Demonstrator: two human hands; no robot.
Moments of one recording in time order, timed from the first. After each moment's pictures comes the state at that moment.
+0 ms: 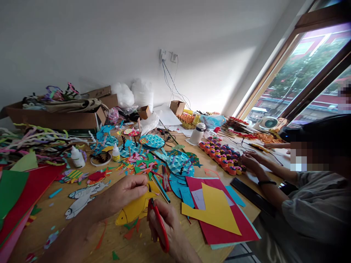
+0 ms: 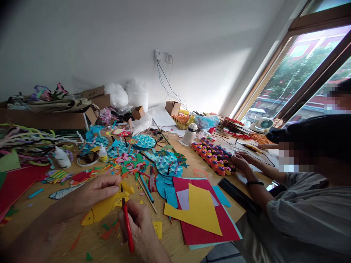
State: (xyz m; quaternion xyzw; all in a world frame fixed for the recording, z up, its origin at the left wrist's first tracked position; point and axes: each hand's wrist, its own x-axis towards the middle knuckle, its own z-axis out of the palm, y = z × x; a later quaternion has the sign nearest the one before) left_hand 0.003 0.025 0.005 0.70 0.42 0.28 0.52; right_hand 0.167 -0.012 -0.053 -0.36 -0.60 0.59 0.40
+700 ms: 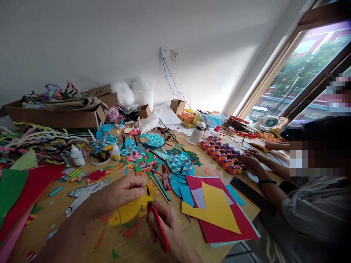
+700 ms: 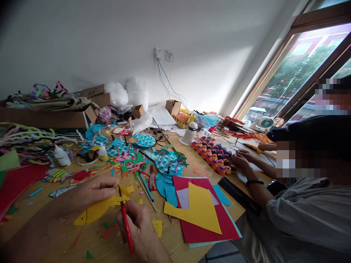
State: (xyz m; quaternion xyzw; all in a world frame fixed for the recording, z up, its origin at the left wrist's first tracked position) left_hand -0.003 0.028 0.007 0.72 0.40 0.24 0.51; right_hand 0.172 -0.013 -0.067 -0.35 -0.60 0.60 0.40
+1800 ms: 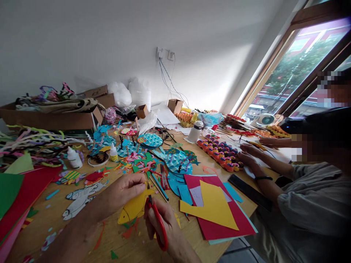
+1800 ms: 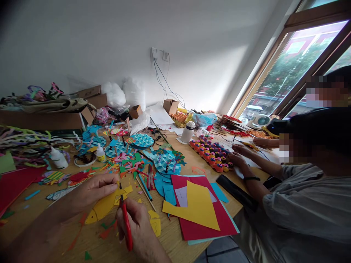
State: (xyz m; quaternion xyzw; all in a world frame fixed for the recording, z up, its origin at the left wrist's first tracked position) left_hand 0.008 0.026 0.006 0.71 0.43 0.29 0.47; right_hand 0.168 -0.012 -0.053 -0.36 -0.58 0.61 0.40
